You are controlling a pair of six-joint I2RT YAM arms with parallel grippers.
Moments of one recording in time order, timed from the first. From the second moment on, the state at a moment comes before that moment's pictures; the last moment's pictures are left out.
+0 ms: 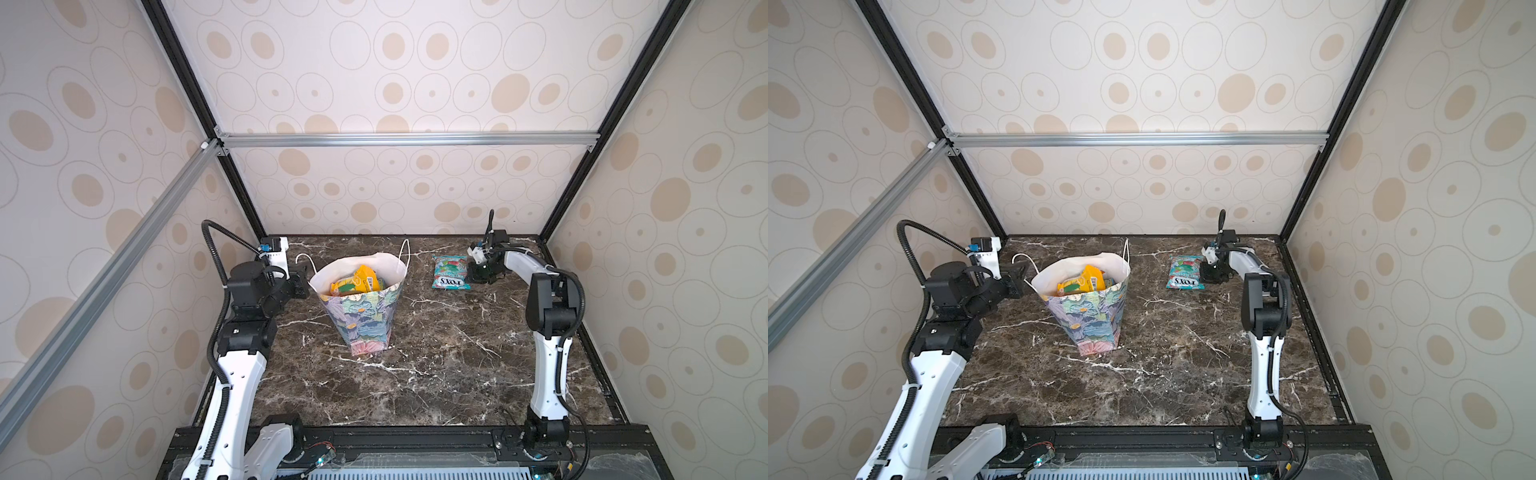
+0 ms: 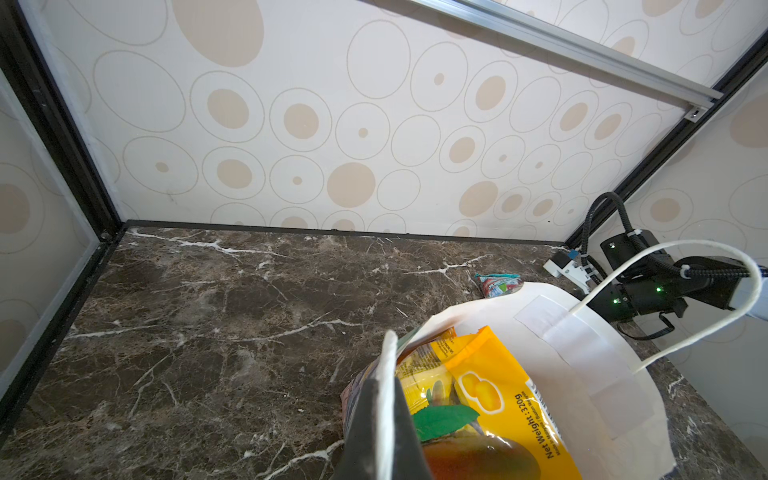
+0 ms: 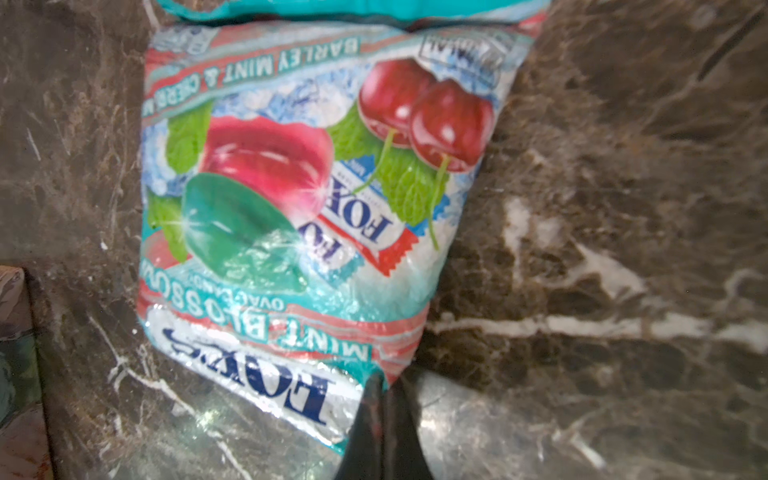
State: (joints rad) left arm 0.06 0.94 0.95 -0.29 0.36 -0.17; right arm 0.04 2.27 1.81 -0.76 -0.42 -0.01
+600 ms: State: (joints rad) left arm 0.06 0.93 0.95 -0.31 0.36 -0.17; right arm 0.05 2.02 1.68 -0.67 -0.52 0.10
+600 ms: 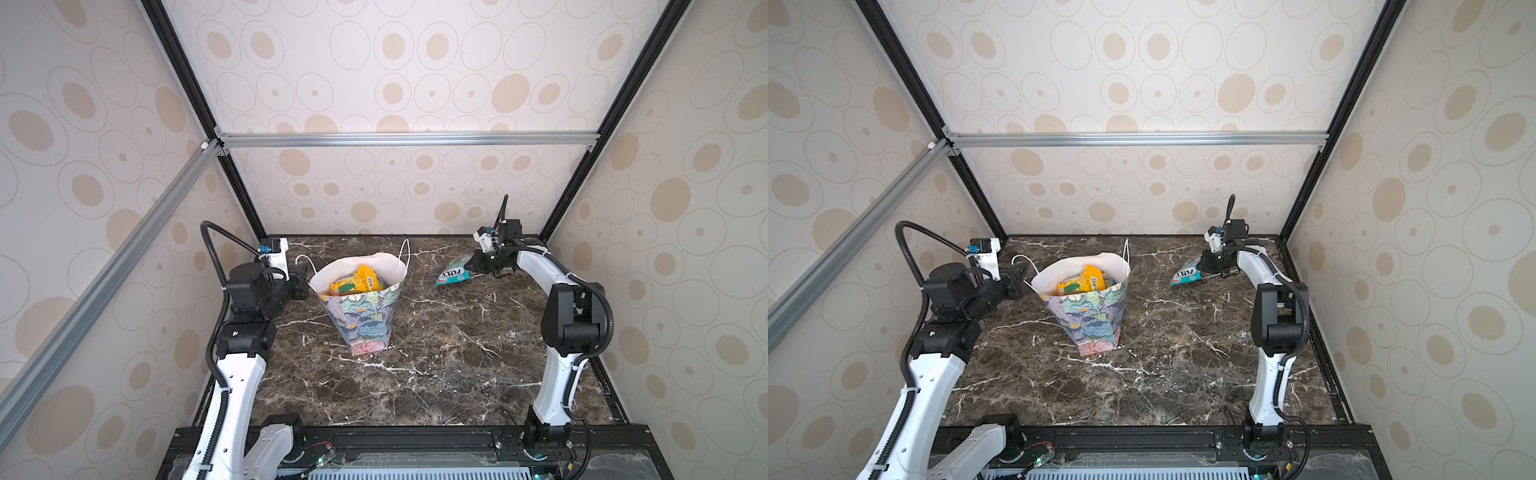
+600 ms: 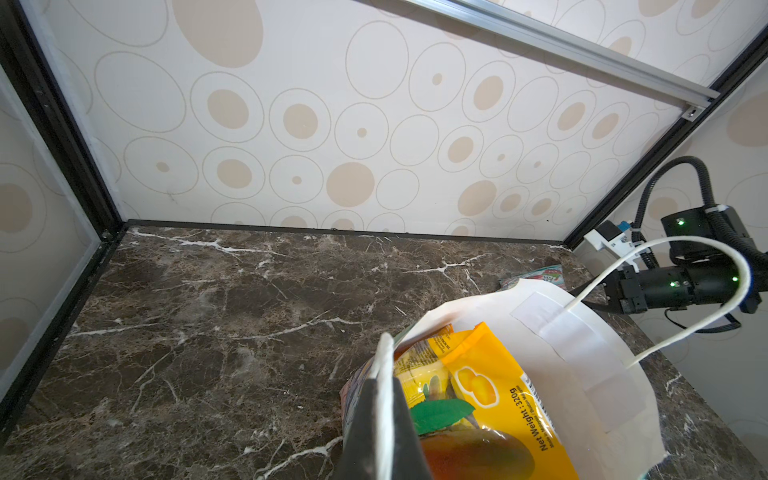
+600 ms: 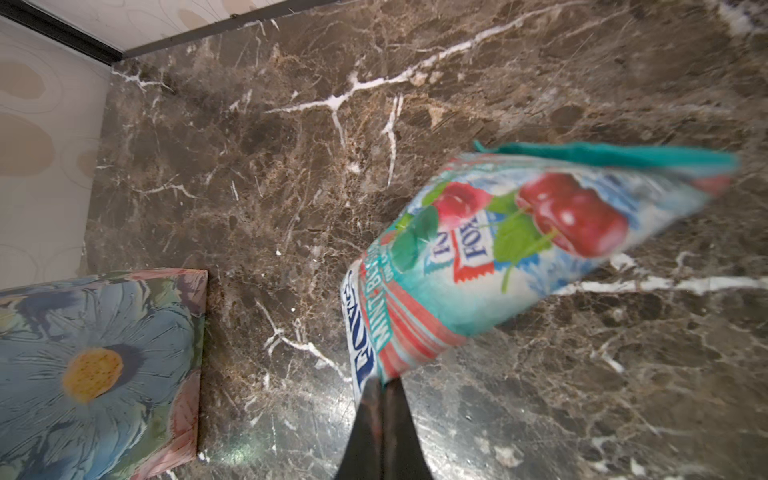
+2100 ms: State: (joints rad) left arm 0.06 0.92 0.95 -0.31 0.37 -0.16; right arm 0.29 1.60 1.85 -0.73 -0.32 0.10
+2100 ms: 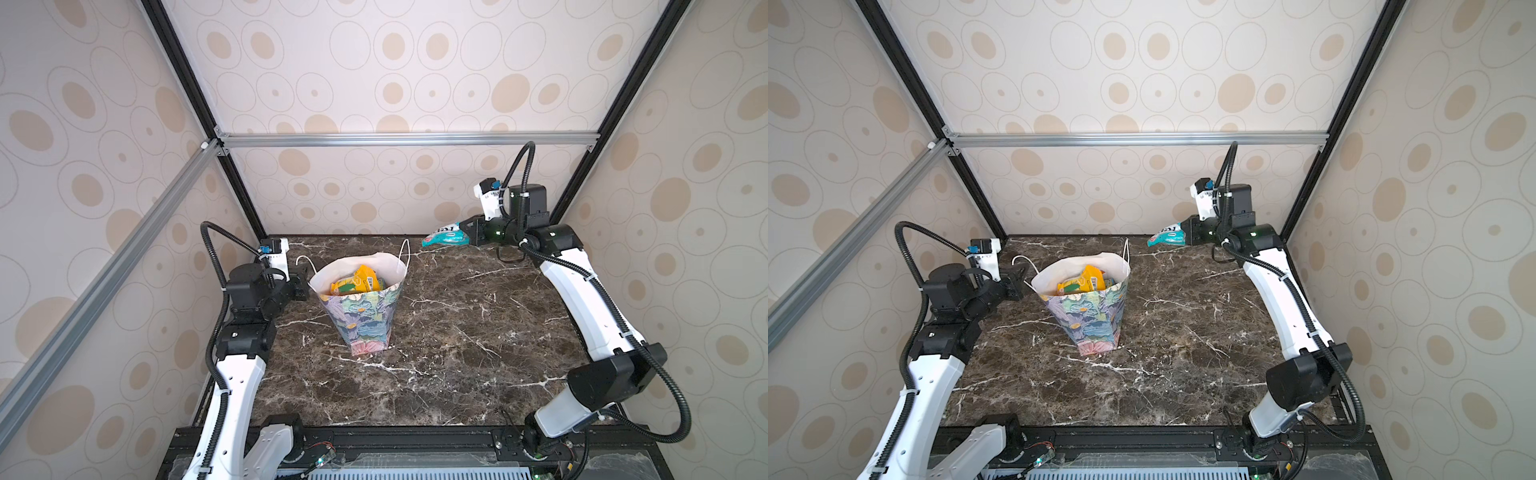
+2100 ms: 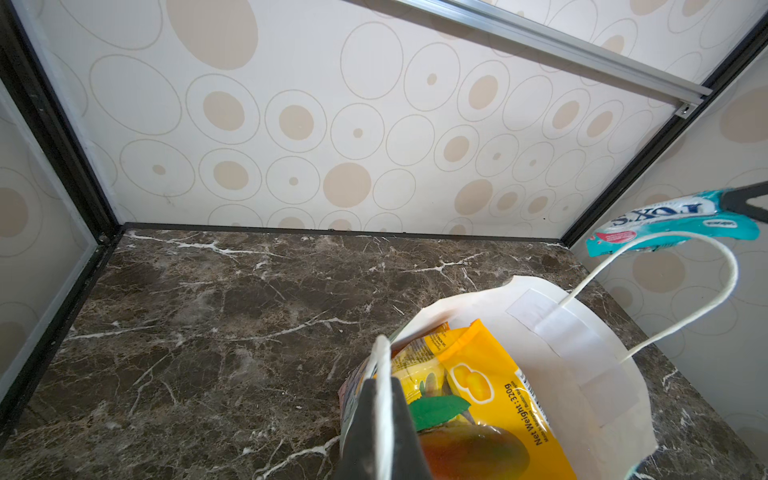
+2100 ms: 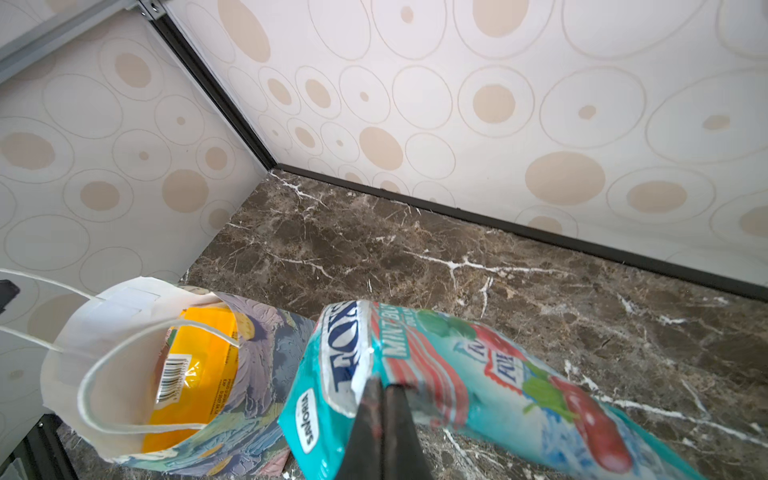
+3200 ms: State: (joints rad) left arm 0.06 0.93 0.96 -0.31 0.41 -0.16; right arm 0.63 1.75 2.42 -0.89 -0.12 0.01
